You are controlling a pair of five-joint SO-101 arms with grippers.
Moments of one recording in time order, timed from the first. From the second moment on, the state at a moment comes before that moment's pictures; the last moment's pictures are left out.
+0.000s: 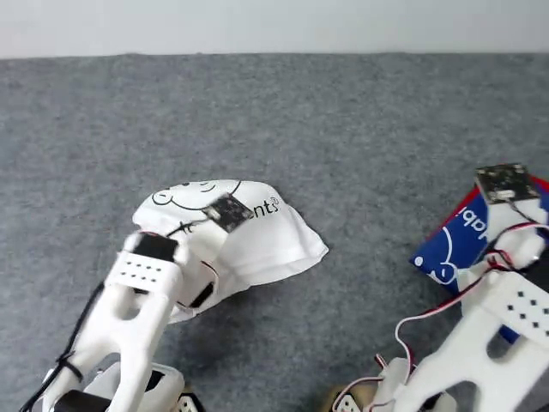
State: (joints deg) left arm 7.1 -27.4 52.2 76.6 -17.6; right arm 33.5 -38.9 21.5 100.6 42.7
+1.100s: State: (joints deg) left arm -30.2 -62.1 48.7 87.4 -24.0; right arm -42.3 1.8 -3.0 91.7 15.1
